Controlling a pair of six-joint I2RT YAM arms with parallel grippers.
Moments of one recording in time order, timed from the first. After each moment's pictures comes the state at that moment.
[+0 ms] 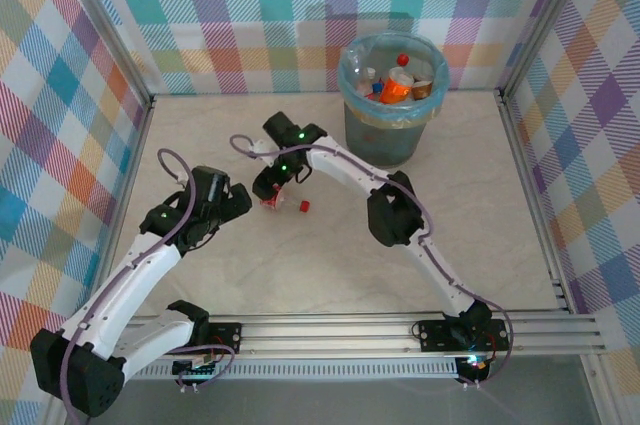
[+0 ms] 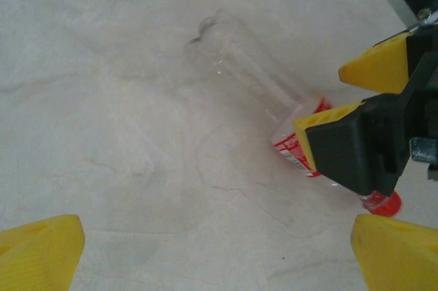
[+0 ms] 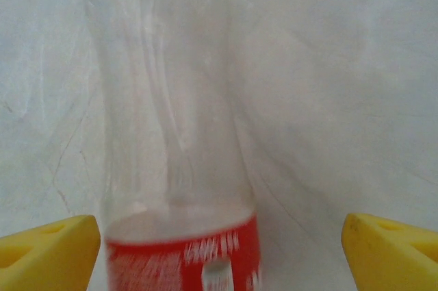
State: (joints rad) left arm -0.36 0.97 0.84 -0.81 -0.27 -0.76; right arm 0.82 2.60 2.45 -0.95 -0.34 -0.19
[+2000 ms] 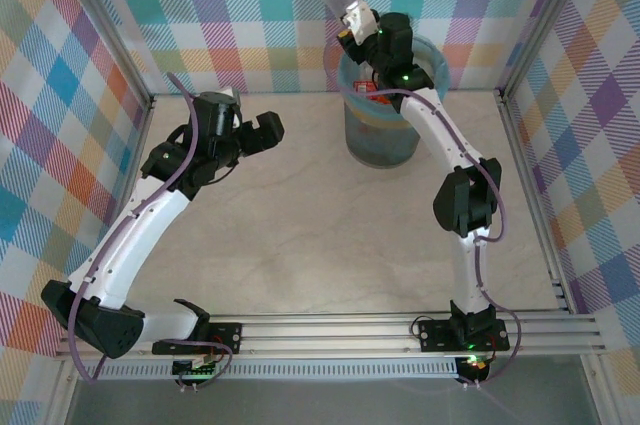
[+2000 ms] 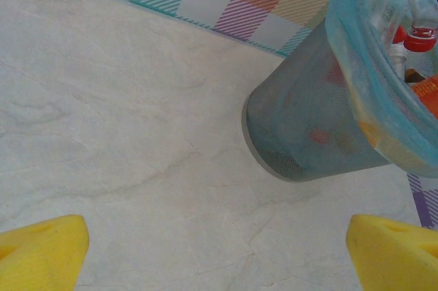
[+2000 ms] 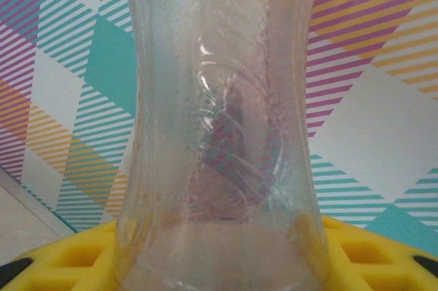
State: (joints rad) left arm -0.46 1.28 1.46 -0.77 -0.11 -0.63; right arm 0.39 2.16 2.21 -0.11 -0.03 -0.46
